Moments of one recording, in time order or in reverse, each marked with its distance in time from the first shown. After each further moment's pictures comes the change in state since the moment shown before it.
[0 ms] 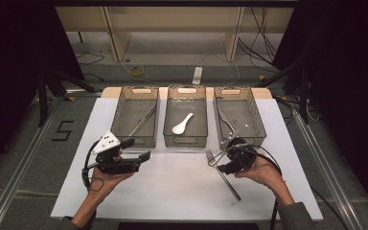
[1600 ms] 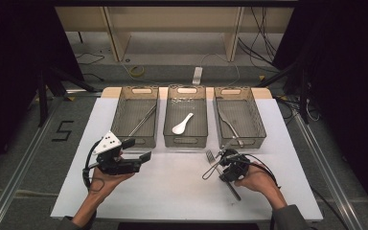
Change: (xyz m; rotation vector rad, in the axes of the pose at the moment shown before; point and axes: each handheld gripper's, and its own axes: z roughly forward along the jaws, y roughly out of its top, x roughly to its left) left arm -0.001 0.000 0.001 0.008 0.000 0.010; right arm 0.011 -0.012 0.038 0.173 -0.013 -0.049
